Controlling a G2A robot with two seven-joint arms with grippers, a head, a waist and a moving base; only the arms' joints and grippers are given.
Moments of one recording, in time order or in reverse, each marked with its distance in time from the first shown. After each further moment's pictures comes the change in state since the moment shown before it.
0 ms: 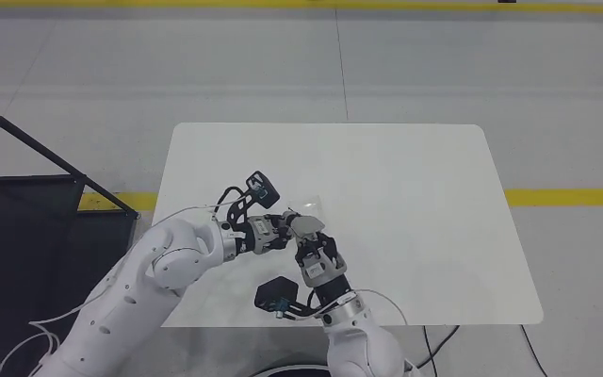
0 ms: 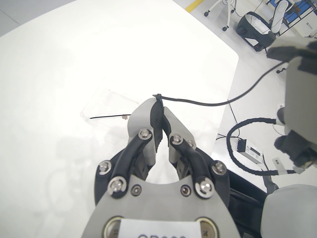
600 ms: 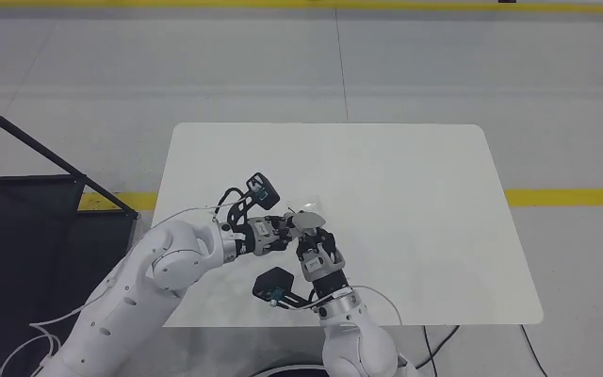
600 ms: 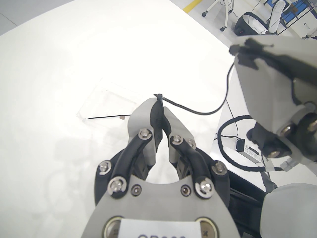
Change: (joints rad) left arm 0.013 -0.006 -0.011 -0.004 -0.001 -0.015 -0.003; right arm 0.030 -0.015 -0.018 0.030 -0.060 0.008 0.105
